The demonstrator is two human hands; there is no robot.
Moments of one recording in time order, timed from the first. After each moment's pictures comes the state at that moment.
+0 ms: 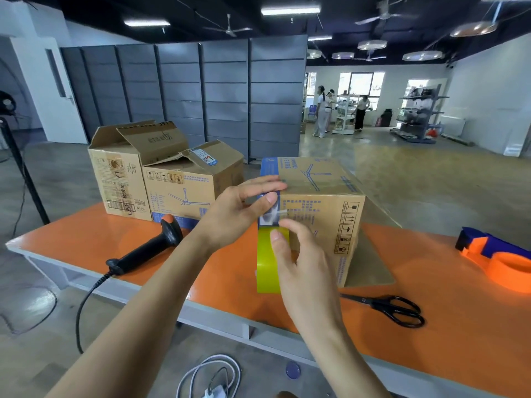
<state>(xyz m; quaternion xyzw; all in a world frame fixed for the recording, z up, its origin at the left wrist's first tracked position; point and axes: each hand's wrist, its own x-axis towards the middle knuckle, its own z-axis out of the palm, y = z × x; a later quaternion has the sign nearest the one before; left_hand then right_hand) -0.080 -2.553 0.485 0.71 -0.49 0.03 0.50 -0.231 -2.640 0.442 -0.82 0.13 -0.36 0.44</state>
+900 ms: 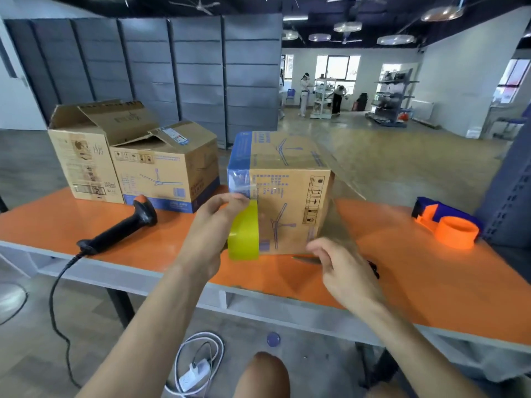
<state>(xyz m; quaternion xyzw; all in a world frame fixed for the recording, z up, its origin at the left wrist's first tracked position) -0.167 -2.556 0.454 0.63 -0.17 -0.14 0.74 -0.294 -2.743 0.392 -0.93 0.19 -0.22 0.22</state>
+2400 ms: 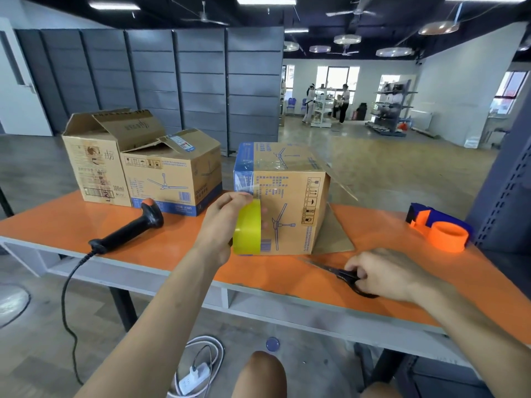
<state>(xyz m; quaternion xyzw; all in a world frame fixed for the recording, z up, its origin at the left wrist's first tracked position) -0.157 -2.568 0.454 0.56 -0.19 -0.18 0.78 -0.331 -2.819 0.418 -0.99 0.15 0.02 0.02</state>
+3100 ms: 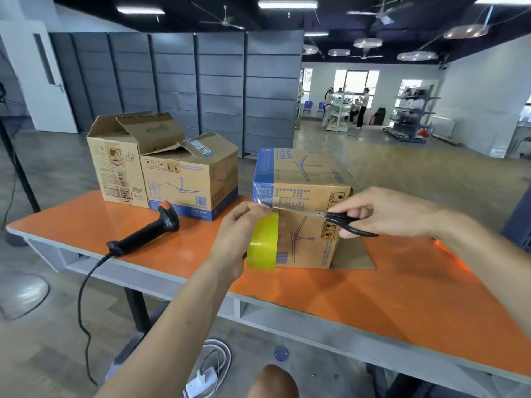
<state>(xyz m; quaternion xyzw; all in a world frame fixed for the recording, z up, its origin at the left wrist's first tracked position) -0.153 -2.564 0.452 0.56 -0.18 -0.19 0.79 -0.274 -2.801 0.537 -0.98 -0.03 -0.01 0.21</state>
